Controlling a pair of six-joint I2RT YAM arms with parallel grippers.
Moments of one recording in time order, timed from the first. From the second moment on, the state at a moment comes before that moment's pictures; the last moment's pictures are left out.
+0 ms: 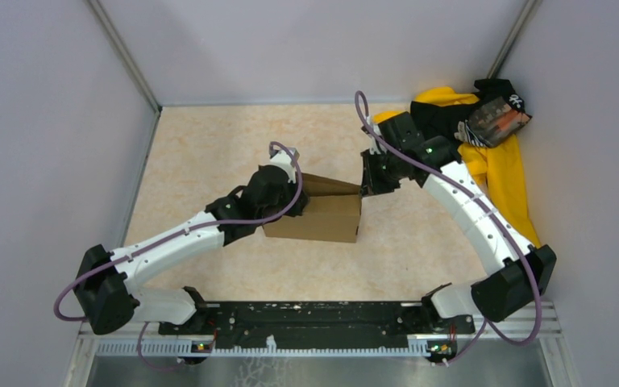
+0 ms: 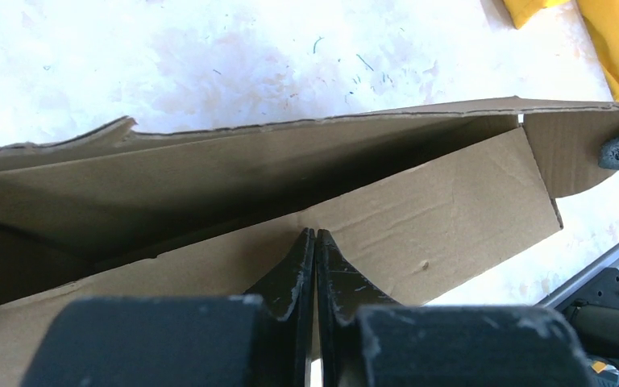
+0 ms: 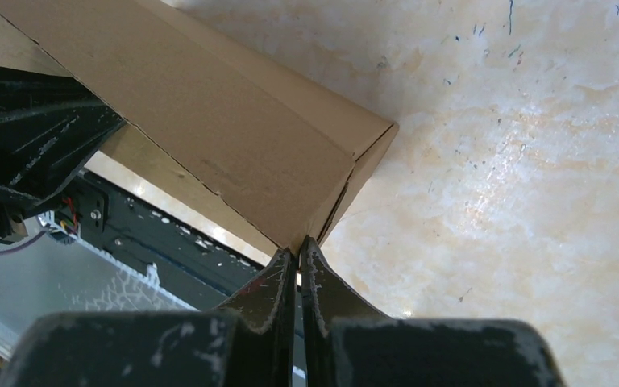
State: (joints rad) left arm -0.89 1.29 0.96 -0.20 -0.21 -0.52; right arm 0.48 1.37 1.45 -1.06 -0.23 0.28
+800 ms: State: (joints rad) left arm -0.90 1.17 0.94 -0.28 -0.18 -0.51; right arm 0.49 1.34 1.41 -1.05 -0.23 0.28
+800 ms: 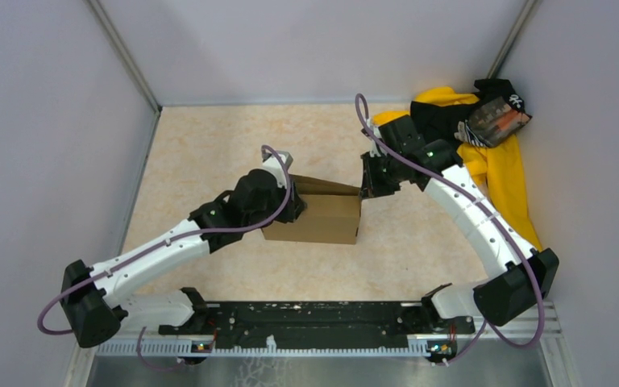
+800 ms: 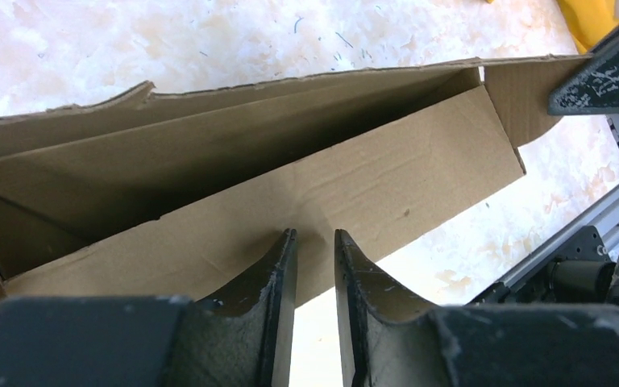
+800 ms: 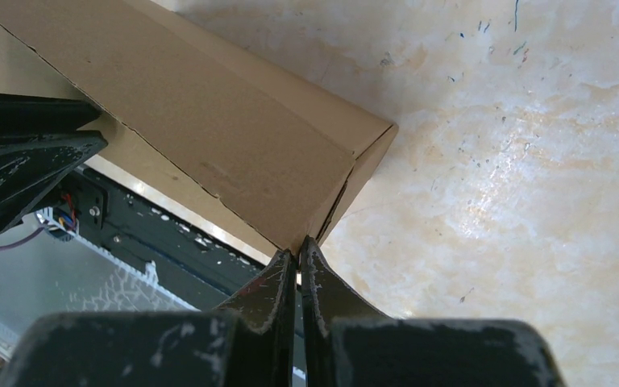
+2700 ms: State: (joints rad) left arm -0.90 0.94 1.14 -0.77 -0.46 -0.51; right arm 0.51 1.29 1.37 -1.05 -0.22 0.29
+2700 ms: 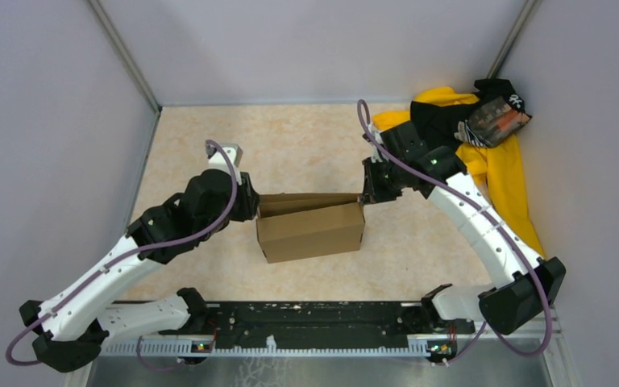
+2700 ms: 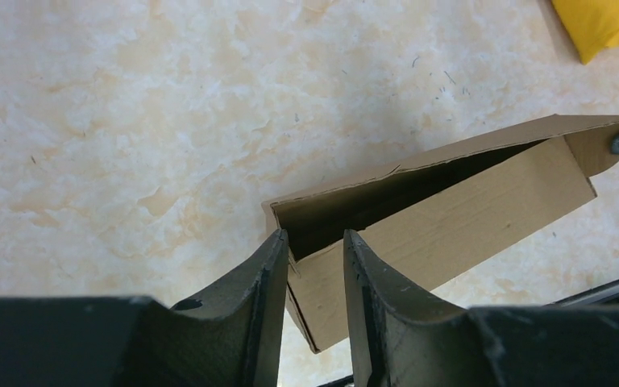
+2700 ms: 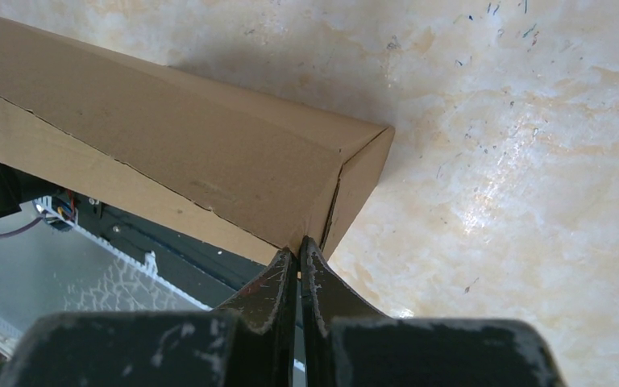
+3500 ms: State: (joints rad) left arm -0.90 0.99 1.11 -0.86 -0.44 -0.53; right arm 0.51 1.25 1.32 -1.01 -0.22 0.31
